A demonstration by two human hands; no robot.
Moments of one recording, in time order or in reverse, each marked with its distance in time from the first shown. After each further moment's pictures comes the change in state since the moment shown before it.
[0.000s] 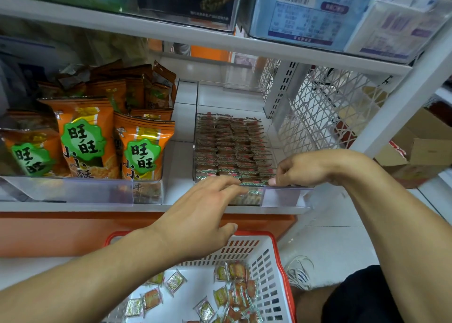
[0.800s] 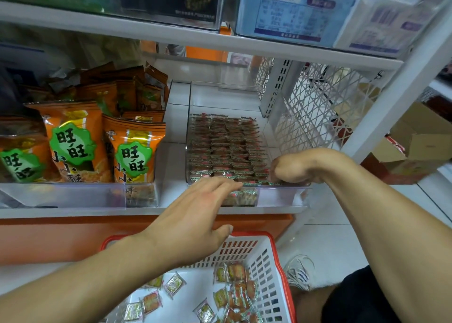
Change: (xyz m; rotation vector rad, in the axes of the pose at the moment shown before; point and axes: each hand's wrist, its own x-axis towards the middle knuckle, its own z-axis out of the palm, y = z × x) left_hand -0.002 0.003 -0.001 -0.017 0.015 -0.028; right_hand 0.021 -0.003 0.007 0.059 -0.049 0.114
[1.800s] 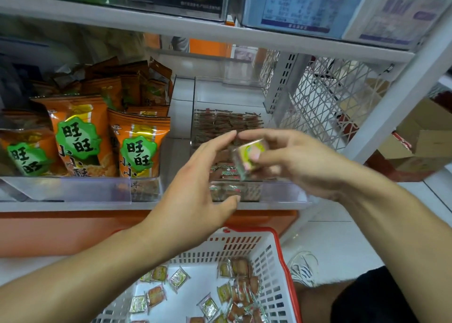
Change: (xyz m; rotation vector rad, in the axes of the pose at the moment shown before) left_hand -0.002 0.016 -0.030 -0.471 0.255 -0.100; right_hand -0.070 -0.030 0.022 1.033 0.083 -0.569
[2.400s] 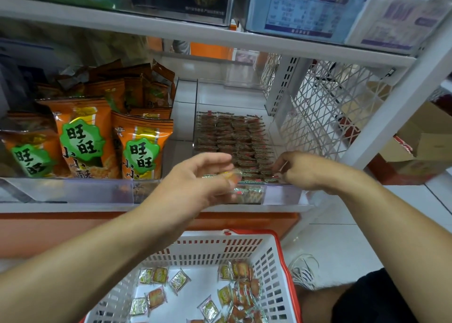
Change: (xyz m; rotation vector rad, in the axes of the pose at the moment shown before) left_hand 0.010 -0.003 -0.006 -0.741 -0.044 -0.523; right_hand 0.036 0.039 -0.046 -1.058 0.164 0.297
